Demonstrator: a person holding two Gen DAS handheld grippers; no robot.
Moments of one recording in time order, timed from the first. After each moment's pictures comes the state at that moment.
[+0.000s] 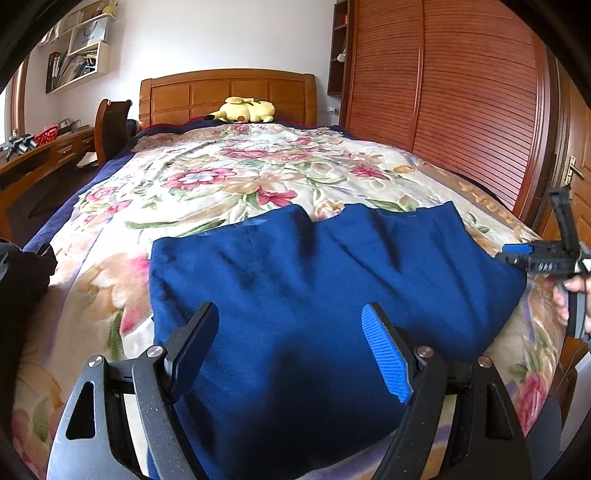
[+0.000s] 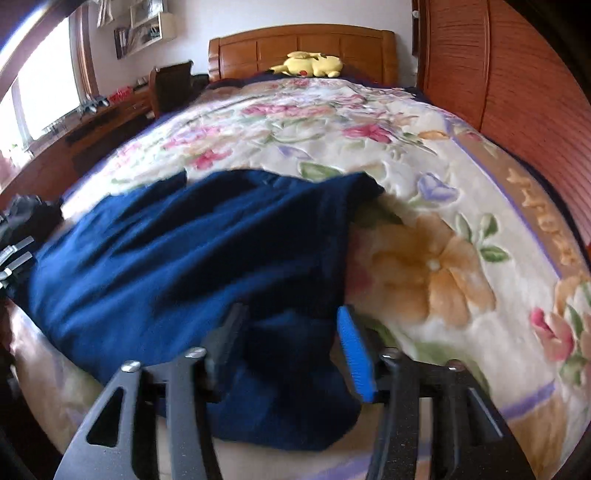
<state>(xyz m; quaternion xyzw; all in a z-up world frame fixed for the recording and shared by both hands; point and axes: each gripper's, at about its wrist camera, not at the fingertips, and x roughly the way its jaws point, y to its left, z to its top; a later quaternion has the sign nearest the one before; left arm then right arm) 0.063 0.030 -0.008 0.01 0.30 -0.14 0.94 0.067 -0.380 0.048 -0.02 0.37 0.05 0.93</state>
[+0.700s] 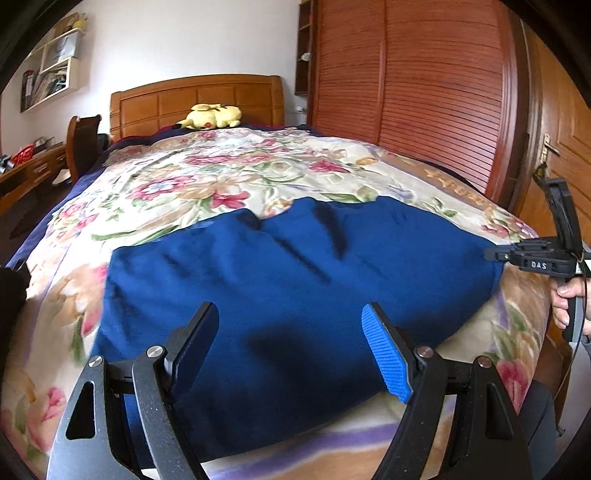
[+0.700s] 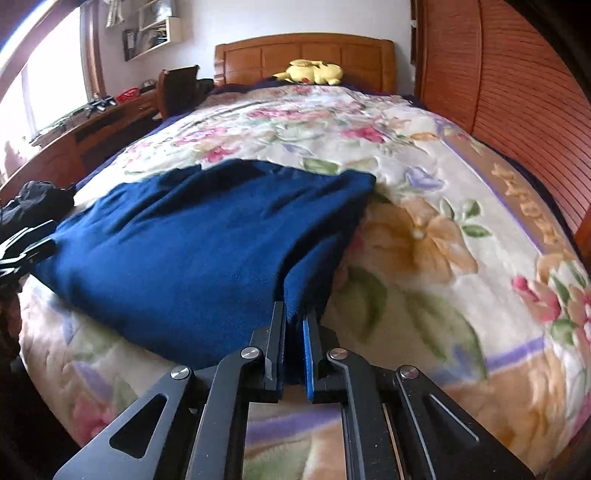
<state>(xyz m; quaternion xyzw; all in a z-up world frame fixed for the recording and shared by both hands) 0.040 -0.029 -0.010 0.03 0.29 -0.19 0.94 0.004 -0.398 0.041 0.00 0.34 0.06 0.94</state>
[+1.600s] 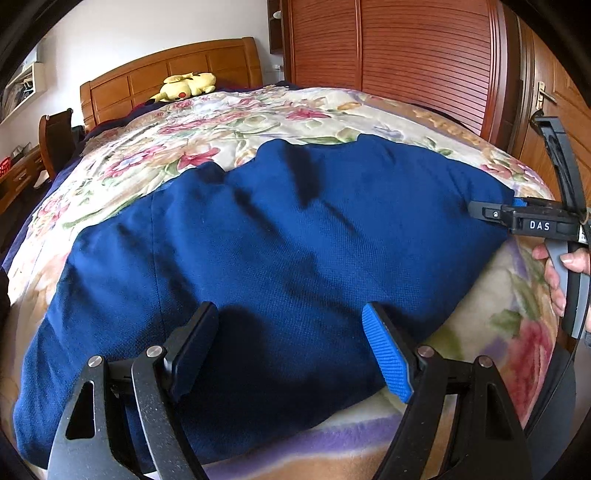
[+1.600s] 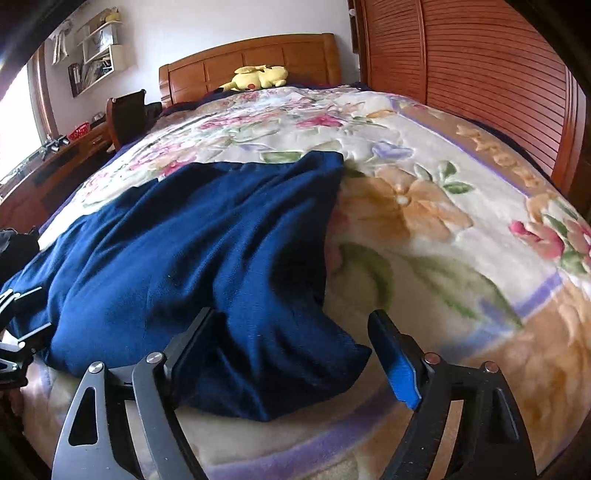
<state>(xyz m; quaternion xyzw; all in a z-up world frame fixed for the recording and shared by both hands) 0.051 -0.068 -0.045 0.10 0.36 -0.20 0.91 0.015 -0.358 0.008 0.07 0.34 -0.02 0.94</state>
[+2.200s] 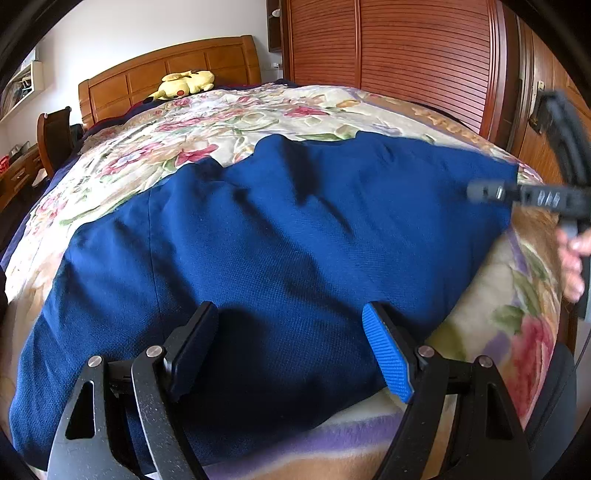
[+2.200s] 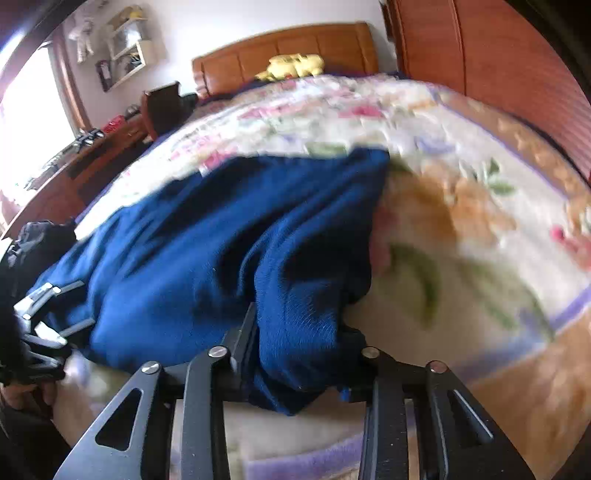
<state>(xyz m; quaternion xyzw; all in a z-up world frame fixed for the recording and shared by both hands) 0.051 -0.069 -0.048 0.10 0.37 -0.21 0.90 0.024 -0.362 0.039 0.08 0.33 0.08 0.94</state>
